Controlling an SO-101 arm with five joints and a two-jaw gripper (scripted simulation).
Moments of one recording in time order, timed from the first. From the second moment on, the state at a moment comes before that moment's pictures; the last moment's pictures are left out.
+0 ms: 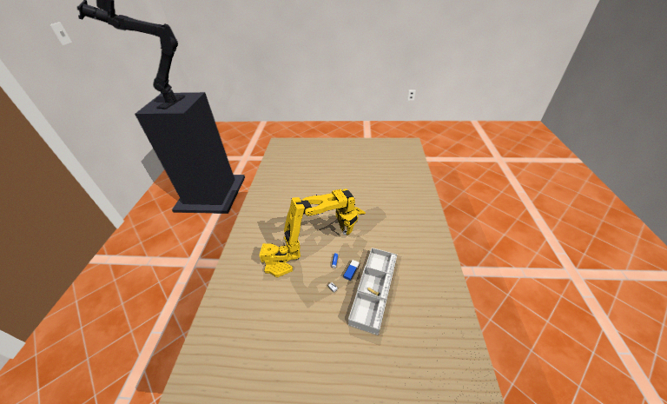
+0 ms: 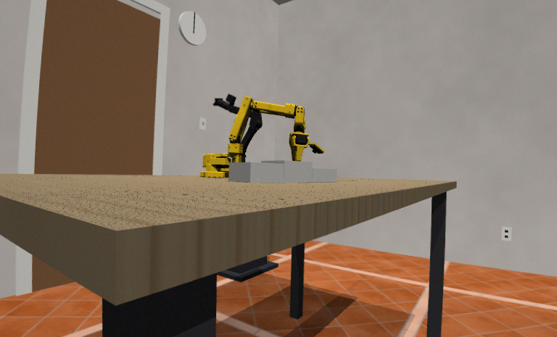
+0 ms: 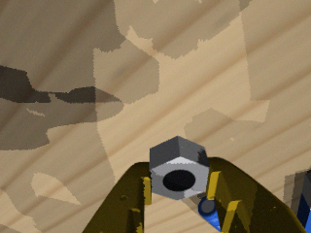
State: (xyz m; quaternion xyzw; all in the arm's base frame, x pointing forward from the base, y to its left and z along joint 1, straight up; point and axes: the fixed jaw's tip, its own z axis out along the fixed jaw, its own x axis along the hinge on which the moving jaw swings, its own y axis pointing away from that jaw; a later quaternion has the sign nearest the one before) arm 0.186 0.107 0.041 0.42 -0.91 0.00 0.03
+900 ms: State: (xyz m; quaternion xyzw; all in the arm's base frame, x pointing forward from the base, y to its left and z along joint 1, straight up) arm 0.207 0.064 0.055 0.30 -0.95 0.00 0.00
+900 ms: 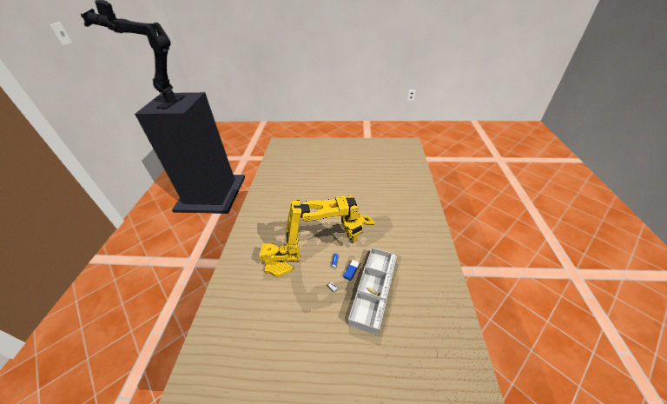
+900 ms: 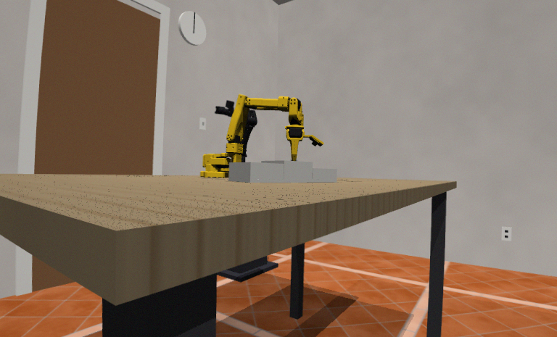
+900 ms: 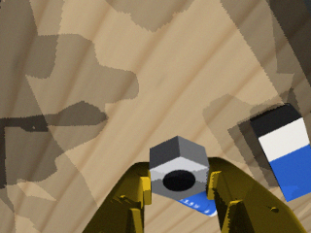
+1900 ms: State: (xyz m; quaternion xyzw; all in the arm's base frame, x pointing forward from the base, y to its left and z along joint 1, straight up) arm 0.229 0.026 0.072 0.17 -0.98 0.00 -0.04
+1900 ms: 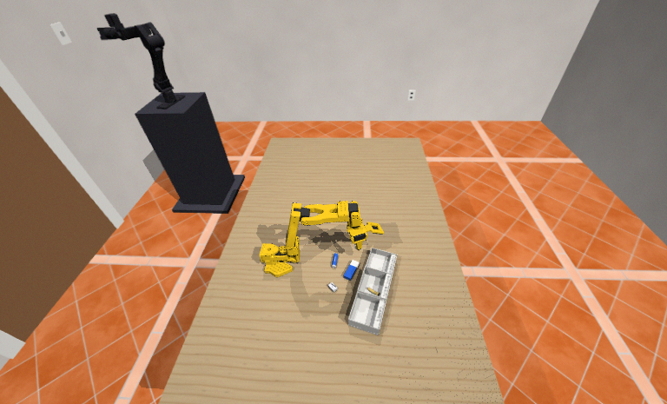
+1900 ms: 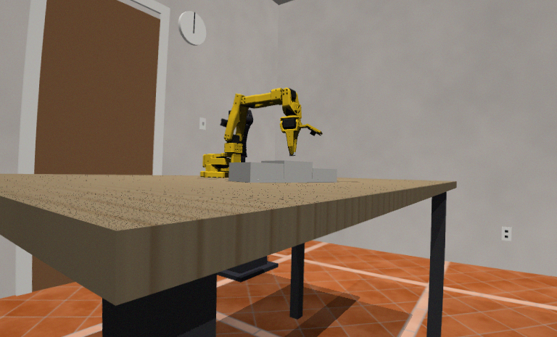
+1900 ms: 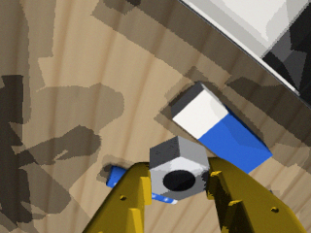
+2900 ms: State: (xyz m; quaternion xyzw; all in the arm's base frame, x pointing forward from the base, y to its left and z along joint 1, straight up) arm 0.245 -0.010 0.075 0.05 -1.00 0.01 -0.06
